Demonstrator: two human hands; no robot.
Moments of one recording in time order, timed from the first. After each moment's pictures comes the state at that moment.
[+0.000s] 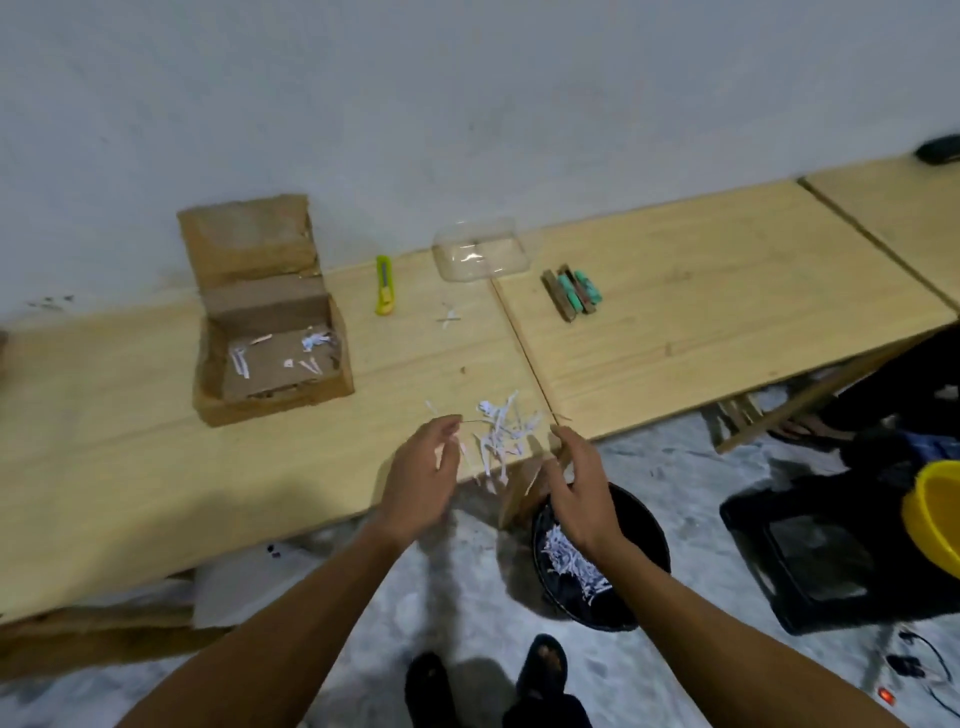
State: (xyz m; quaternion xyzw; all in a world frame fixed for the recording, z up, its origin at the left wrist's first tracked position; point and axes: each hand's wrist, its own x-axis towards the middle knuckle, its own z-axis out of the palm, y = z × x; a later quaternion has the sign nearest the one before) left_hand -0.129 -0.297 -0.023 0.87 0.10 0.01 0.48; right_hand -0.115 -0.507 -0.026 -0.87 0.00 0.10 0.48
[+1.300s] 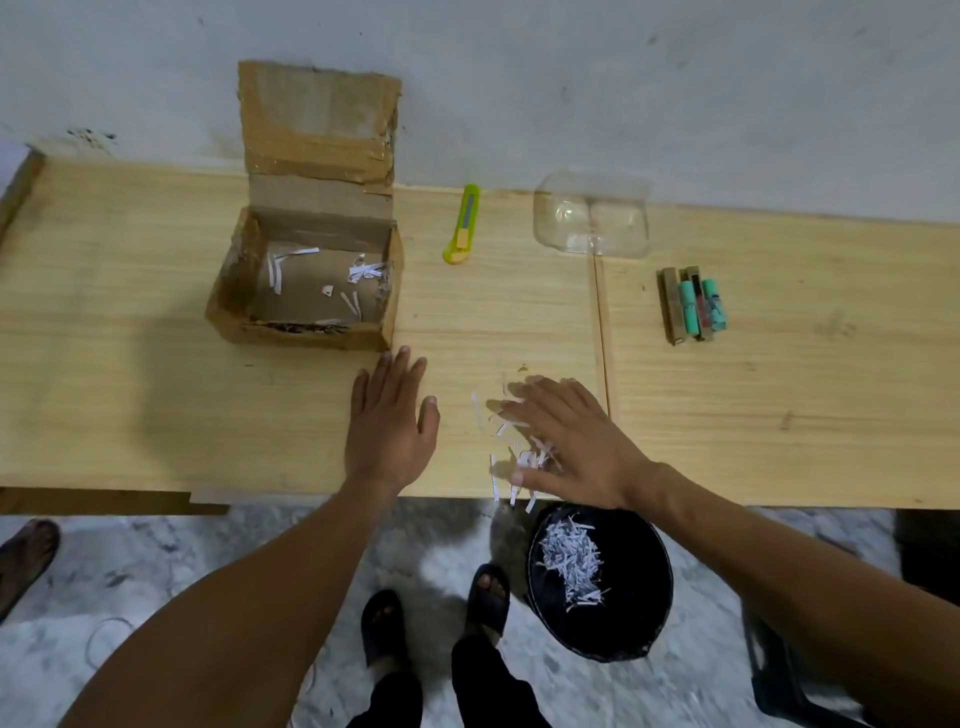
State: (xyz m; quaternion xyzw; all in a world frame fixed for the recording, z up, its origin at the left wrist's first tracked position) left_hand -0.085 -0.235 -0.104 0.95 0.23 0.05 0.18; right_hand 0.033 -0.466 -0.041 -0.83 -0.52 0.20 0.10
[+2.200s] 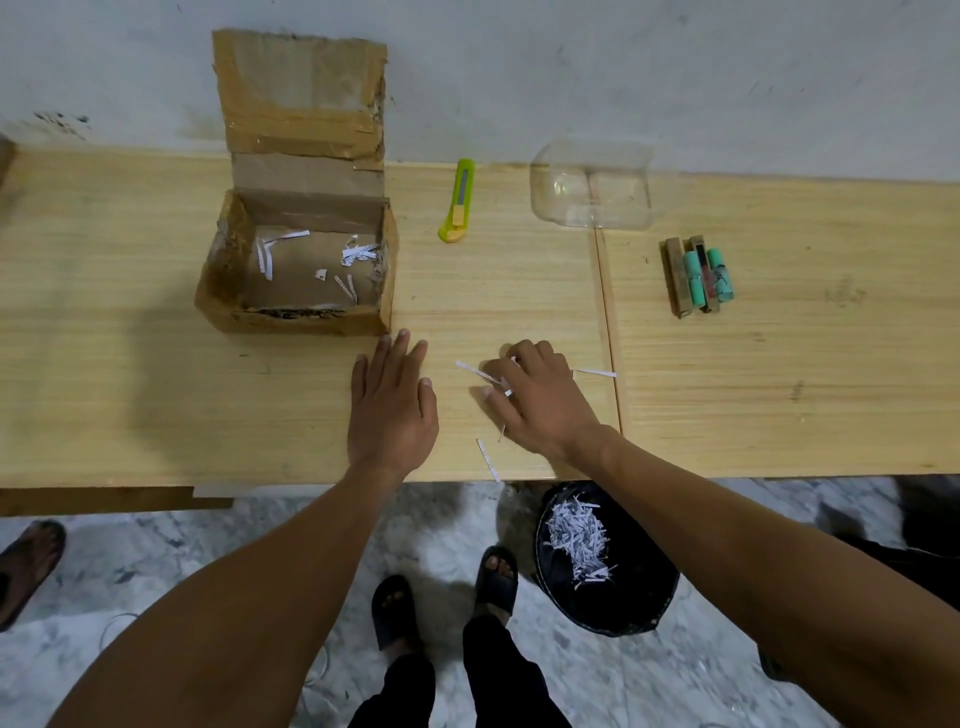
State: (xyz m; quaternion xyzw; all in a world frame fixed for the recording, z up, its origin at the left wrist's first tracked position) left_hand -0.084 -0.235 -0.105 0.95 0.23 0.05 0.18; right_hand 0.026 -0.408 -0.084 -0.89 -0.42 0.03 0.20
